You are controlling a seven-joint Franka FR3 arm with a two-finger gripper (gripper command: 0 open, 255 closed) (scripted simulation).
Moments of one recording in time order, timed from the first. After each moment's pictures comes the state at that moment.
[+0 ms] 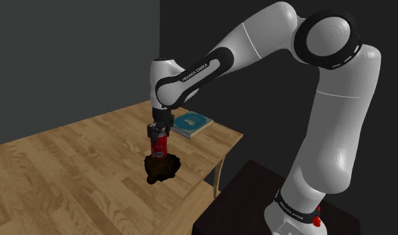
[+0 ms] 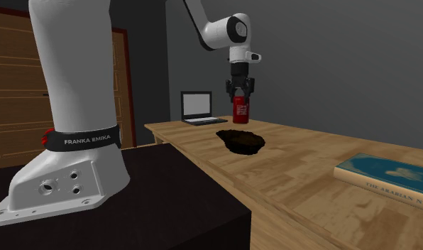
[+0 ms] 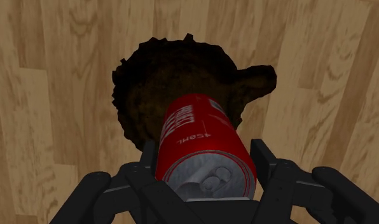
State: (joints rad) arm 0.11 0.18 0.18 -2.12 -0.06 2.30 0.15
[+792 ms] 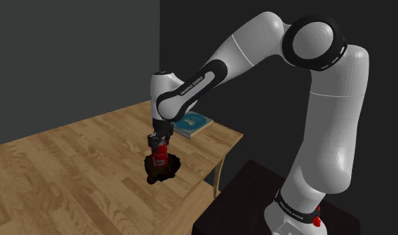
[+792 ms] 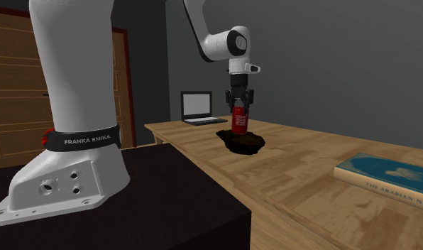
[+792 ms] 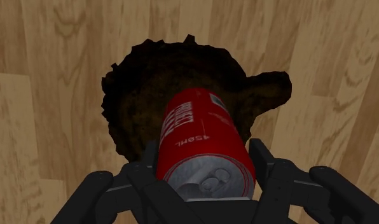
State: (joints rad) arm 0.11 0.26 0.17 -2.15 -0.09 2.41 0.17
